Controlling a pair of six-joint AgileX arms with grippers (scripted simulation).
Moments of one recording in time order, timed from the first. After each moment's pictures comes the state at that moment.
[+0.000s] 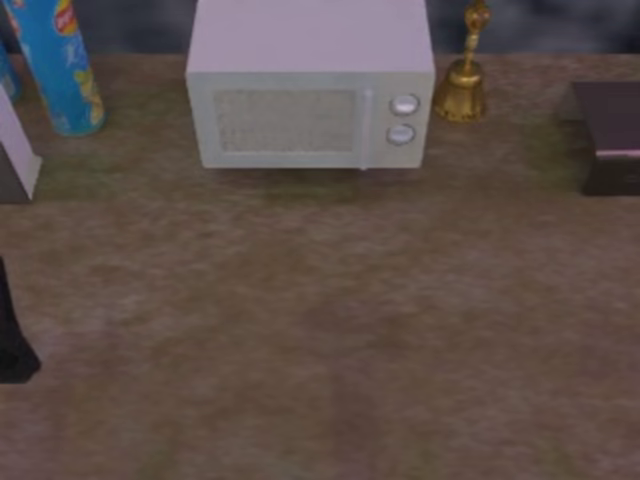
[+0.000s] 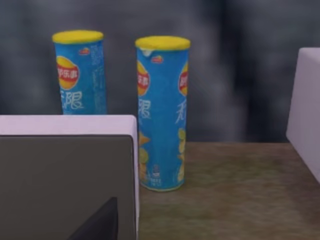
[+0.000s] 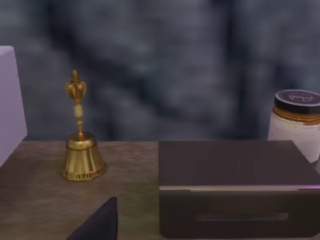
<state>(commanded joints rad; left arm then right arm) 0.00 0.00 0.00 0.00 0.00 0.00 0.00 0.00 0.00 0.00 0.00 0.00</state>
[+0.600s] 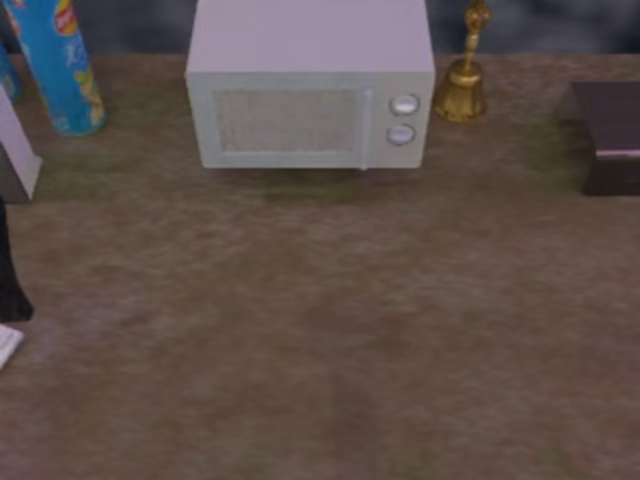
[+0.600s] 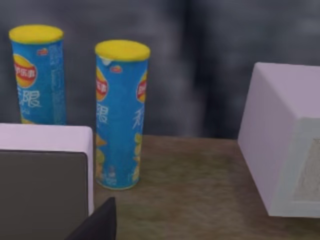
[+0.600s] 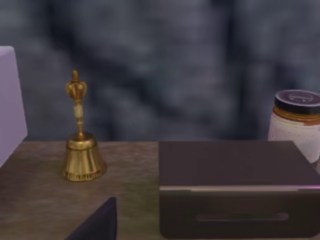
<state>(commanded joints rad) -0.11 0.28 0.32 -0.15 -0.03 -0.09 0.00 0.00 0.00 0.00 0.00 0.00</state>
